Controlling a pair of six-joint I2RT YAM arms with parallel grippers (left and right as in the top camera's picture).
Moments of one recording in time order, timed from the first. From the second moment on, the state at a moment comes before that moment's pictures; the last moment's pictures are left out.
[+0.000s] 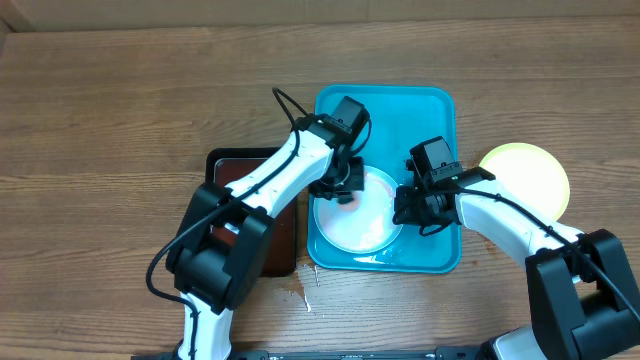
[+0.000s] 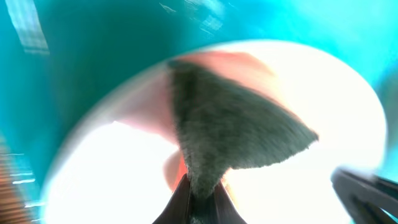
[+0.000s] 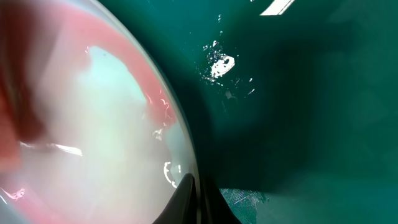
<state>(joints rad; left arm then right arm) -0.58 2.06 1.51 -0.88 0.19 -0.58 0.35 1.68 0.88 -0.55 -0.19 0.42</state>
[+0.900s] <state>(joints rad) -0.56 2.12 1.51 -1.14 0.28 -0.57 0.35 1.68 0.88 -0.55 -0.18 0.42</state>
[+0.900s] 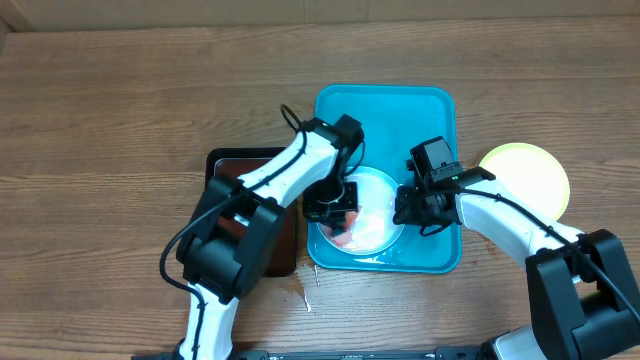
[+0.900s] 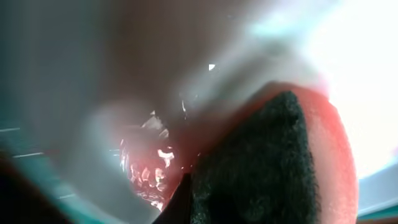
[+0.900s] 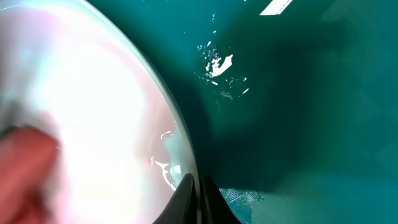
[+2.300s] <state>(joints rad) -0.26 1.65 1.05 -0.97 -0.03 -0.52 0.34 1.67 0.92 -0.69 -0.15 0.42</state>
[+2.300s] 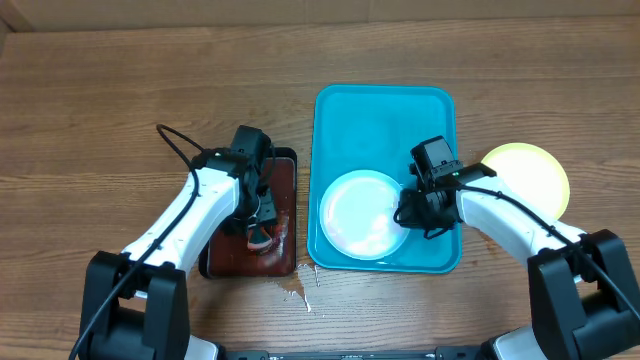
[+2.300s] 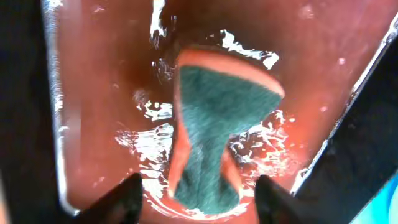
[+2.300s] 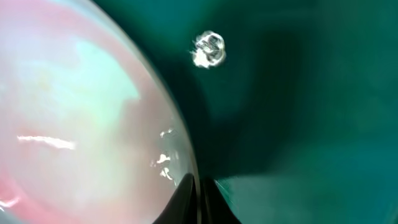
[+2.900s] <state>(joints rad) 0.13 1.42 1.53 -1.26 0.05 -0.50 0.67 1.61 1.44 -0.89 0.17 0.28</state>
